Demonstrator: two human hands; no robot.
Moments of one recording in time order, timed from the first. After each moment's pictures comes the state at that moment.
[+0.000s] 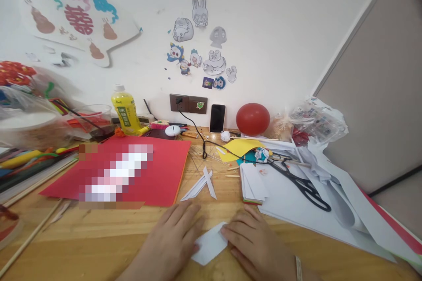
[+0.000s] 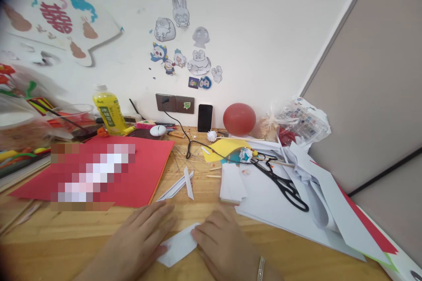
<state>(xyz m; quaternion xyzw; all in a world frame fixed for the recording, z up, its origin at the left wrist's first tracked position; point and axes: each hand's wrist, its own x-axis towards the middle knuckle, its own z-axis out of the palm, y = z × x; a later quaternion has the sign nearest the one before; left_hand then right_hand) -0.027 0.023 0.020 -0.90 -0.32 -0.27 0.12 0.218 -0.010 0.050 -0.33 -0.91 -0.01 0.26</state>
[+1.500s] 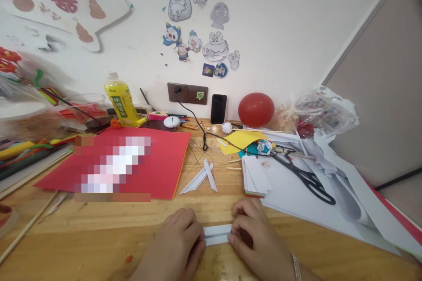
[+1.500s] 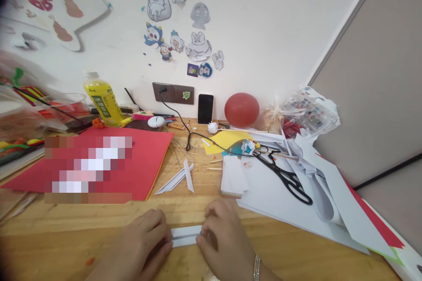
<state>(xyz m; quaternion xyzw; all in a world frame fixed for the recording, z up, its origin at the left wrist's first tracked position) -0.013 0.001 0.038 -0.88 -0.39 -0.22 -0.12 0.207 -0.015 0.034 -0.49 -0.78 0.18 0.33</state>
